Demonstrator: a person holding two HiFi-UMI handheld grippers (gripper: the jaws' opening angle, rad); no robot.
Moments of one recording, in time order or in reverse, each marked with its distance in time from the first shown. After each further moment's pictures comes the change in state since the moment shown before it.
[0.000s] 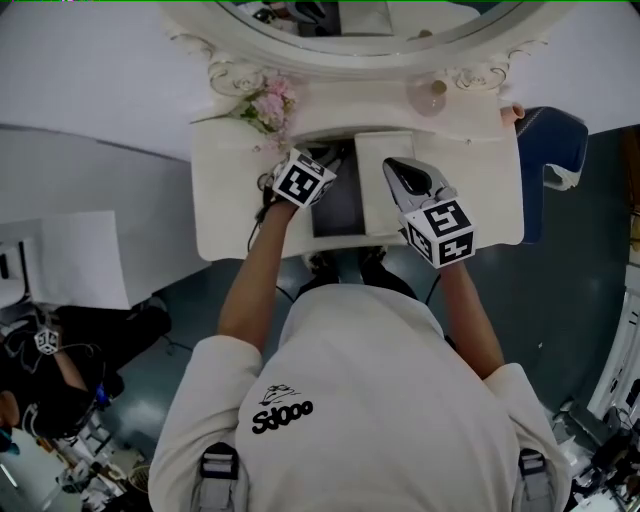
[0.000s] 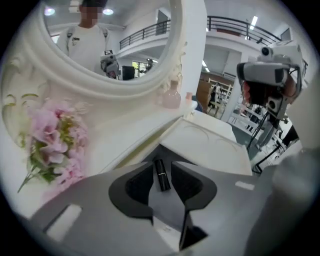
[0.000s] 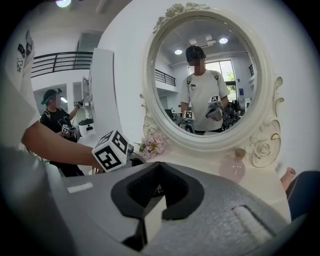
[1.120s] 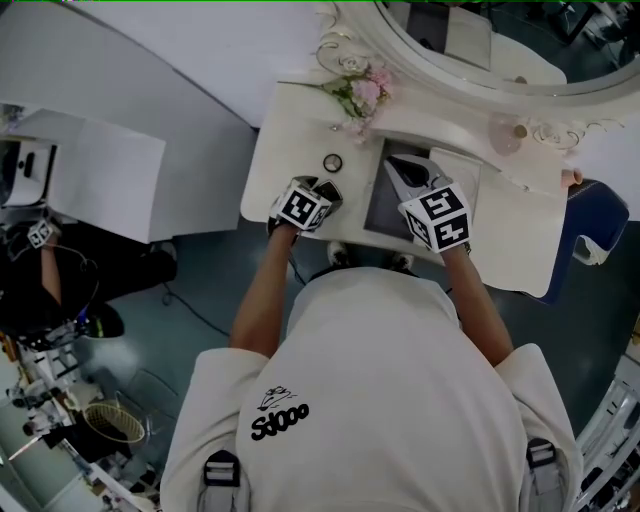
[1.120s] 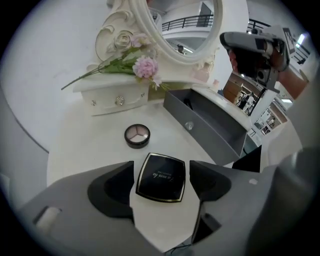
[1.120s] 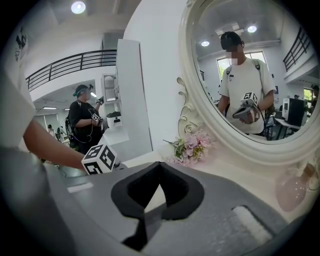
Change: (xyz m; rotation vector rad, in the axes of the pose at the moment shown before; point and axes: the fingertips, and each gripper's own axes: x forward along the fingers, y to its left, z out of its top) left arm -0.071 0.020 -0.204 -0.360 0.147 0.126; right arm 0.096 0.108 0.010 -0.161 0.055 0.298
